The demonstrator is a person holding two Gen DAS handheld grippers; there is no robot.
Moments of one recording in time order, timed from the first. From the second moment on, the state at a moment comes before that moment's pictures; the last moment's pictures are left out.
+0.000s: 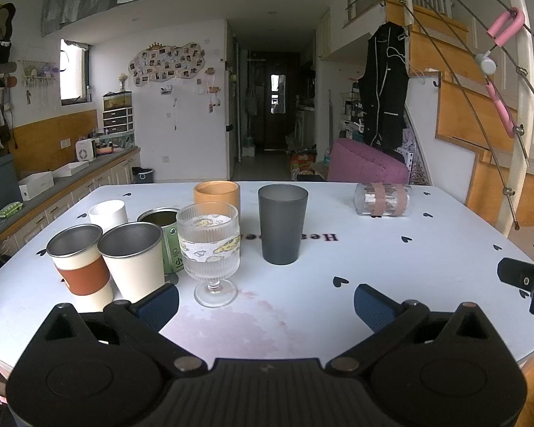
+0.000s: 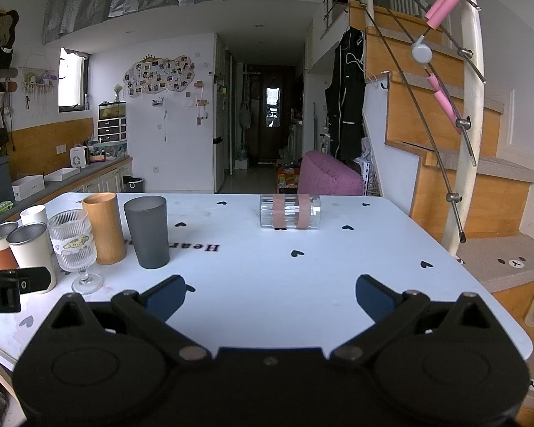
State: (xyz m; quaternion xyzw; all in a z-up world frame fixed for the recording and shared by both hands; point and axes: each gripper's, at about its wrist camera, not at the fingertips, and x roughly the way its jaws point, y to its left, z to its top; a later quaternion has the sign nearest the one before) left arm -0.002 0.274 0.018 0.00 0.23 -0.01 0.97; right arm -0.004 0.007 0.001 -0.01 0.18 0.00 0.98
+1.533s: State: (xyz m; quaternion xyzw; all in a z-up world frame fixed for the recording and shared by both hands) left arm 0.000 0.276 0.021 0.00 0.23 -0.01 0.97; right arm 0.002 0.017 0.000 -0.01 0.19 0.00 0.98
